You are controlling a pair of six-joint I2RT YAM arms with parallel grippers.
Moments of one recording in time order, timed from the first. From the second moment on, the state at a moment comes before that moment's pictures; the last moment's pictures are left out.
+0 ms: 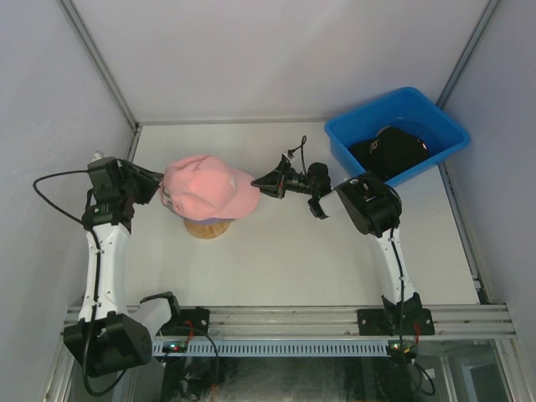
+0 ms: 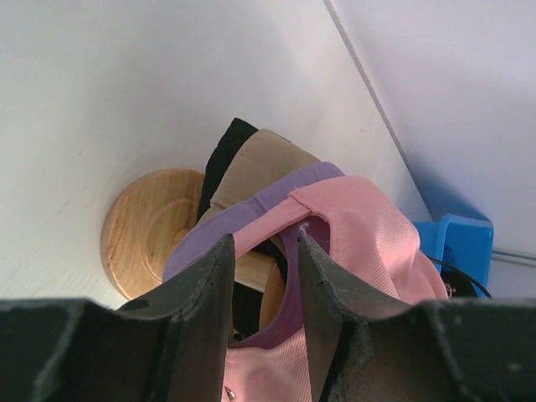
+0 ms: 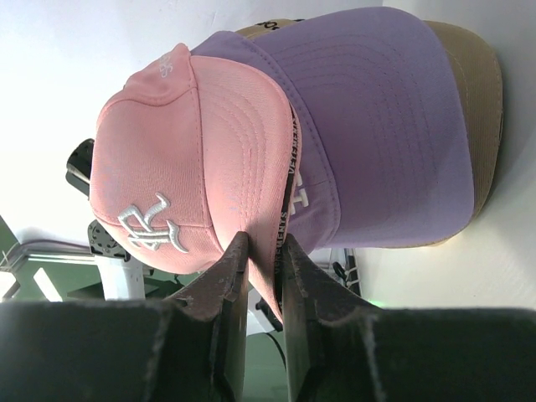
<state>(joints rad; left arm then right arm) 0.24 1.02 0.99 -0.53 0.16 -0.85 0.51 2.31 1.18 1.25 -0.85 1.67</state>
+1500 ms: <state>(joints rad) 0.24 1.19 0.99 -0.53 0.23 -0.79 0.51 2.32 1.27 0.88 -0.86 1.40</state>
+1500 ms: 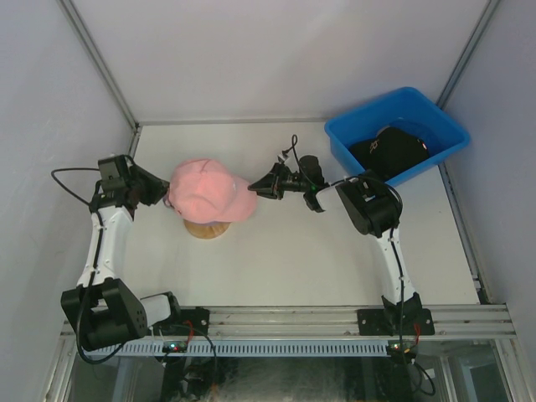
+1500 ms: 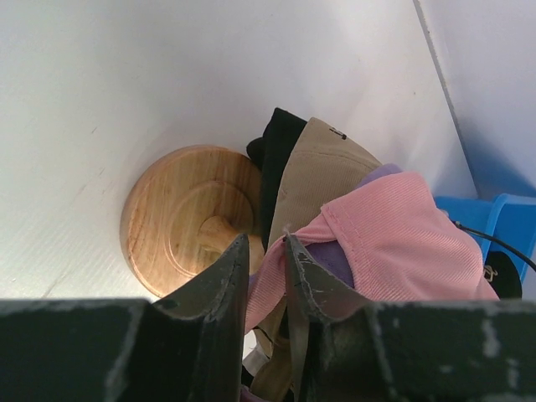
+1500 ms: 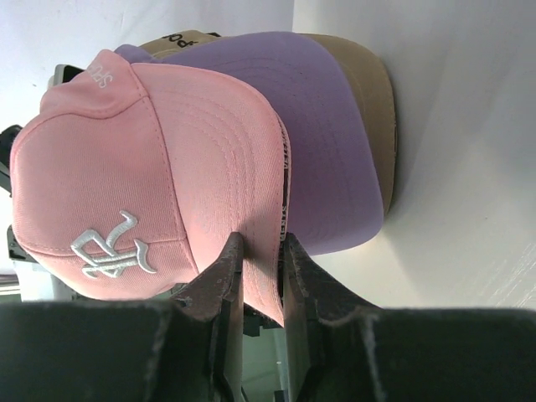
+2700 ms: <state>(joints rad) 0.25 1.20 0.94 -0.55 0.23 -0.77 0.59 2.33 1.38 0.28 -0.71 1.08</state>
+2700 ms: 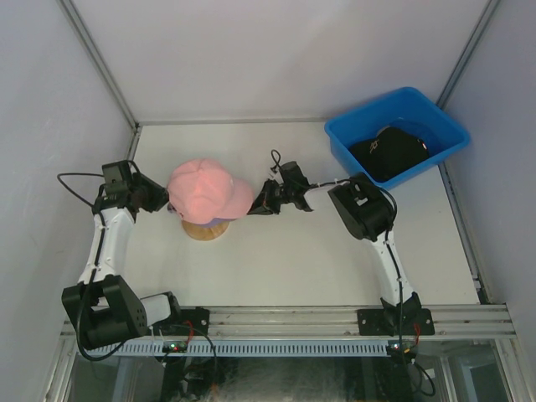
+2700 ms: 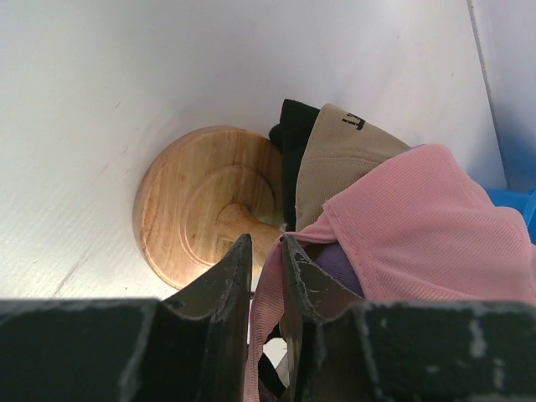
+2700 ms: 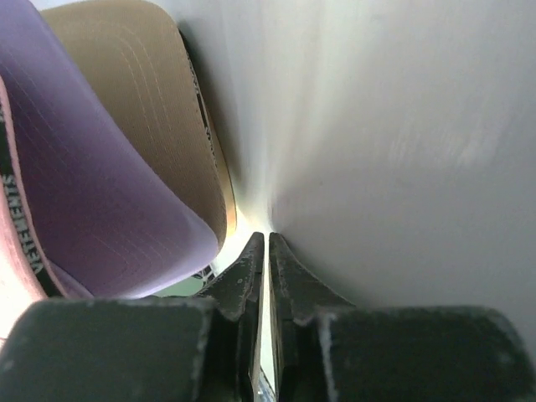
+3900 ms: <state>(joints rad) 0.28 1.04 0.95 -0.67 0.16 -0.84 0.50 1.87 1.15 0.08 -0.62 0.94</state>
